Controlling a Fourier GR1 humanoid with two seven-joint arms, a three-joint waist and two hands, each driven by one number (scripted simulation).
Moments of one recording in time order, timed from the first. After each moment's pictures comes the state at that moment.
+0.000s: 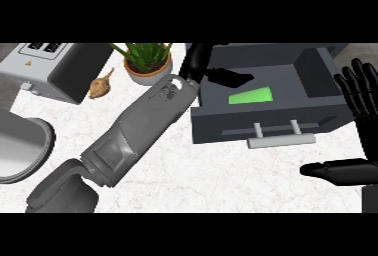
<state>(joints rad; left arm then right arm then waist) -1.28 0.00 -0.61 -0.41 0.53 0.43 -0.27 -0.15 -0.20 -0.20 -1.85 -0.08 0.26 -0.04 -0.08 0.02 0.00</state>
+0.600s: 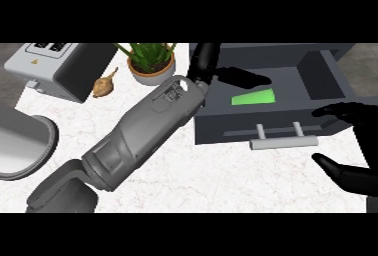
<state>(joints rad) -1.27 0.00 -0.62 -0.53 0.65 0.53 -0.38 -0.12 -0.21 -0.19 -1.91 -0.25 0.38 0.00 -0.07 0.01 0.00</state>
